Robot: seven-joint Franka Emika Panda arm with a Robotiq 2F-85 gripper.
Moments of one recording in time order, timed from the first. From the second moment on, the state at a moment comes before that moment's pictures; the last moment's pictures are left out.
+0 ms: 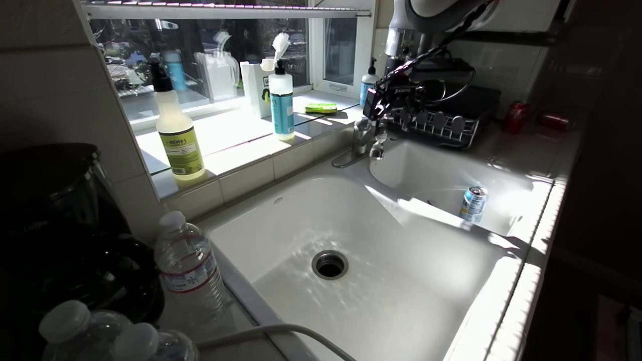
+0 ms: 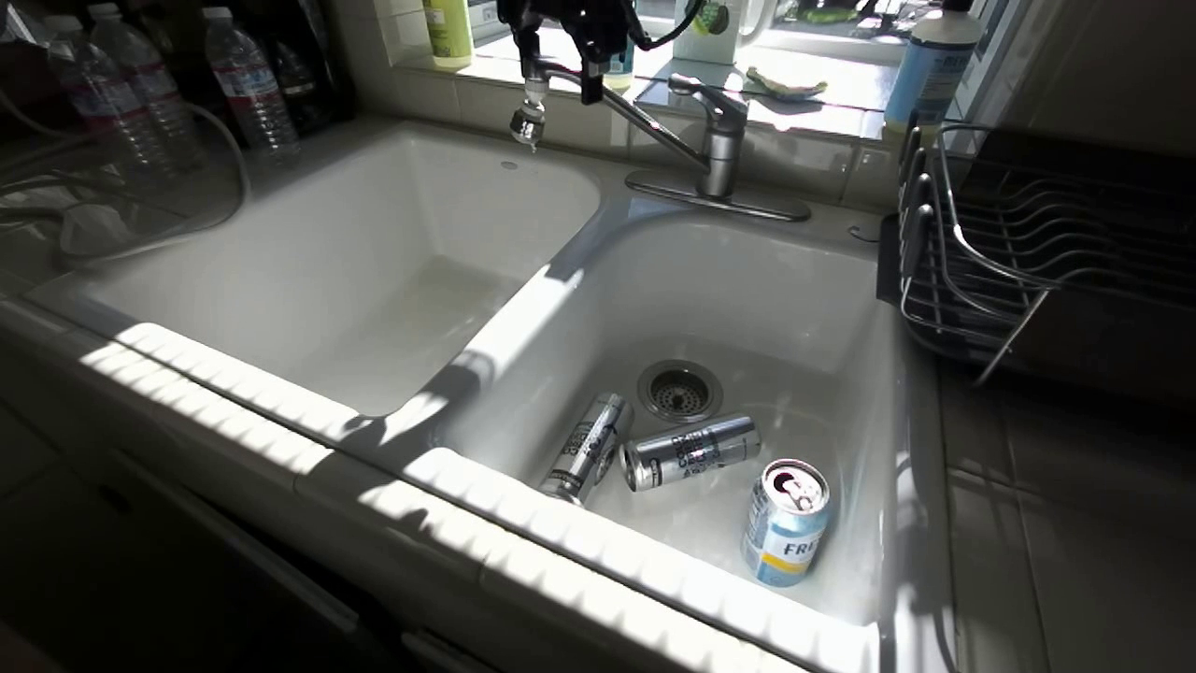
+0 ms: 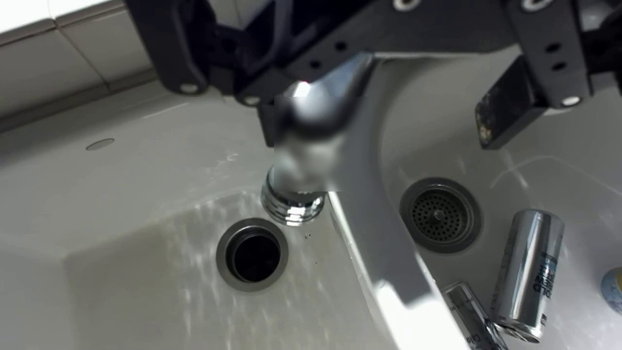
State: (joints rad) arm -0.02 0.17 -0.04 -1.71 0.00 1.96 0.31
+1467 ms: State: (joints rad) arm -0.04 0.12 -0.07 -1.78 -0.04 1.94 0.12
